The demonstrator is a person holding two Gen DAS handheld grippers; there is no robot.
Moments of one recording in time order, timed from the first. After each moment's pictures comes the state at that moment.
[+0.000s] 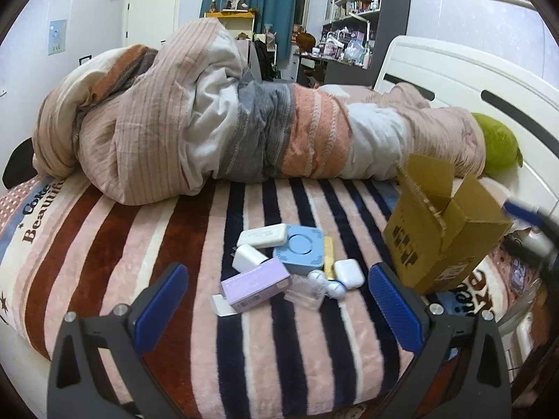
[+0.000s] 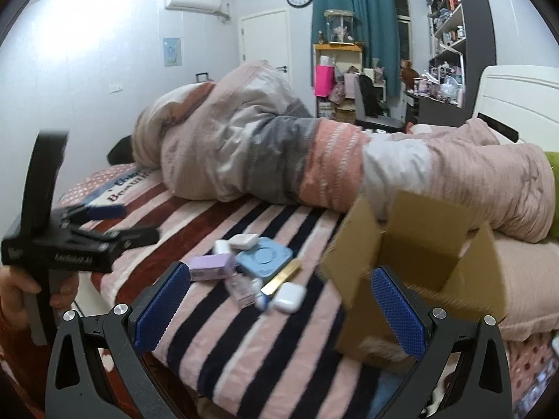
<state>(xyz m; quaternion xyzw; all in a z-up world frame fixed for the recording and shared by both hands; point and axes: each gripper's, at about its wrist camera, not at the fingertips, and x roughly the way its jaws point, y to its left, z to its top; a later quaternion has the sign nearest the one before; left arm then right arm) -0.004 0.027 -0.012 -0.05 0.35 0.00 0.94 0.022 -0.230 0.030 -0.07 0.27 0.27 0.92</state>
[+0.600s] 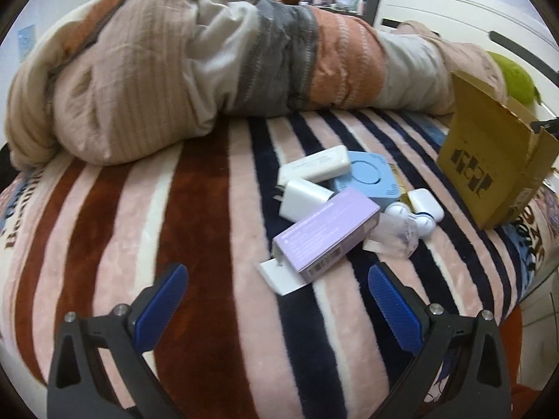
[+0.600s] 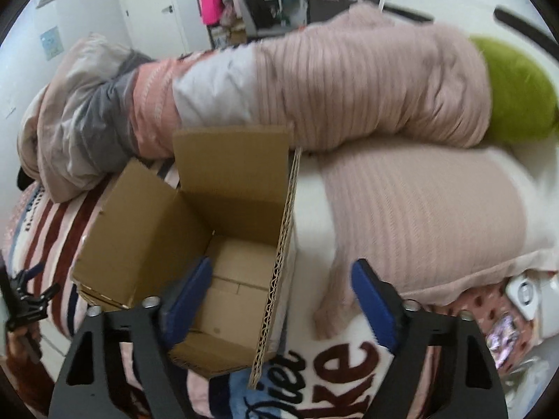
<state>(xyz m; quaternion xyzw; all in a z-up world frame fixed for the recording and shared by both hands) 0.035 0.082 -0.117 0.00 0.42 -0.04 0.91 0.171 -0.376 -0.010 -0.01 0.48 0.12 0.87</state>
